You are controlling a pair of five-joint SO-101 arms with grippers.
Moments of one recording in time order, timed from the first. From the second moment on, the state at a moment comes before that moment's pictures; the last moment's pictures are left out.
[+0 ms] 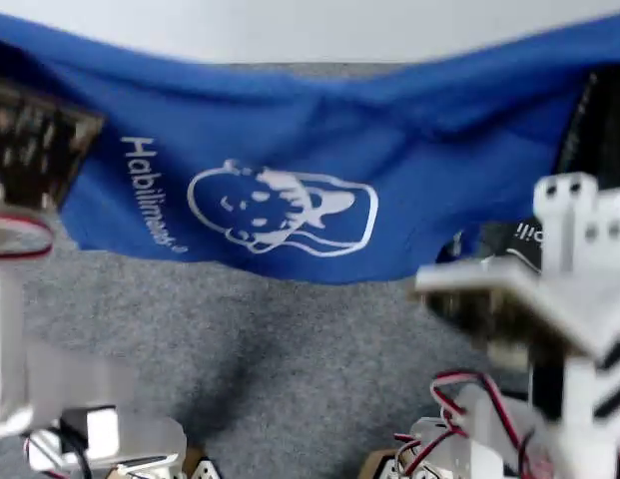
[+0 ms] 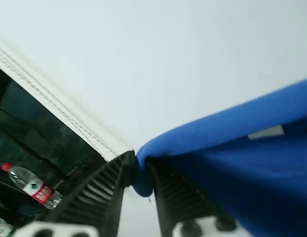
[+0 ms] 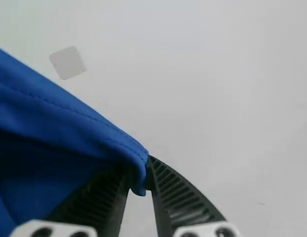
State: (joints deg) left arm -15.8 -2.1 -88.1 99.4 -37.1; right arm 1.9 -9.0 -94.9 92.5 60.4
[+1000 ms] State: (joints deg) left arm -15.4 34.2 -38.5 69.1 -43.6; right arm -3.8 30.2 -48.6 53.4 58.1
